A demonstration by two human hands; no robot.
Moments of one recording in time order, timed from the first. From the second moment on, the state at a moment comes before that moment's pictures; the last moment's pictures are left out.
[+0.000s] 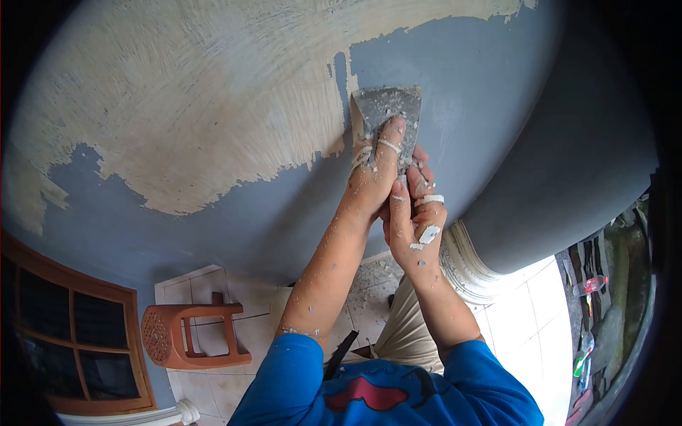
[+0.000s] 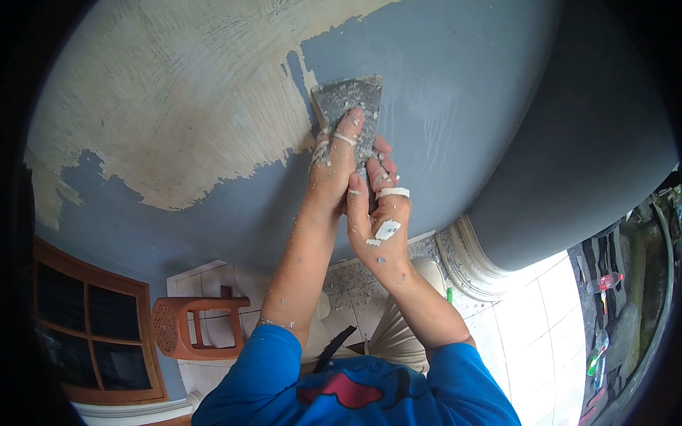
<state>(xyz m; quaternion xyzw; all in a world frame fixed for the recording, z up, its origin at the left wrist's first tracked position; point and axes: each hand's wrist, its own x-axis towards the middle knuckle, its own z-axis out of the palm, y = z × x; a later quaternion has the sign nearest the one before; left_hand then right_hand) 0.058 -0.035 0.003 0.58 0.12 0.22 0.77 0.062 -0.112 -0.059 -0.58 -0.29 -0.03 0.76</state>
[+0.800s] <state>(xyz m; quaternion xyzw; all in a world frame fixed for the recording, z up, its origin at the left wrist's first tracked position) 0.018 -0.026 -0.095 0.46 0.28 0.31 0.78 0.044 -0.105 -0.140 -0.64 -0.34 0.10 0.68</state>
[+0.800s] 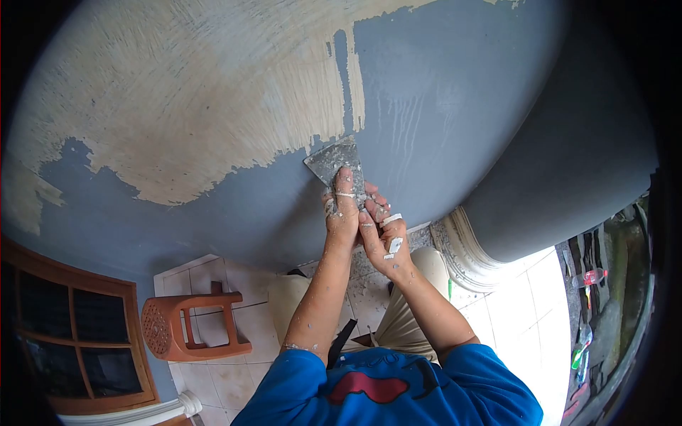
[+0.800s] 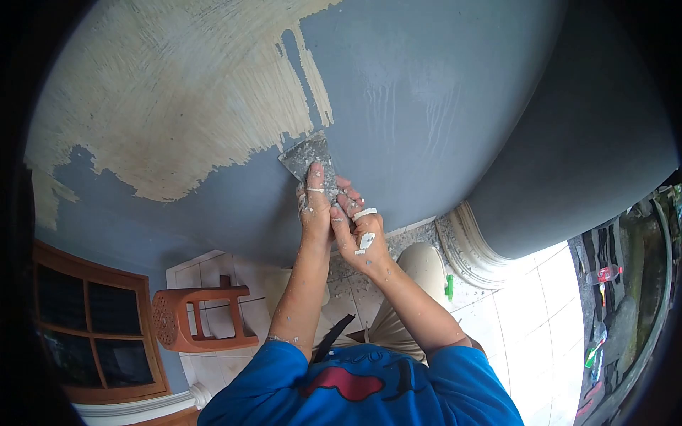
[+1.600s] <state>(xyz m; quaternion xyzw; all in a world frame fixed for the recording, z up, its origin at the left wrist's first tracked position) 0.031 -0.019 -0.037 0.51 0.23 0.35 0.75 0.055 -0.098 -0.081 -0.56 -0.33 0.17 0.74</state>
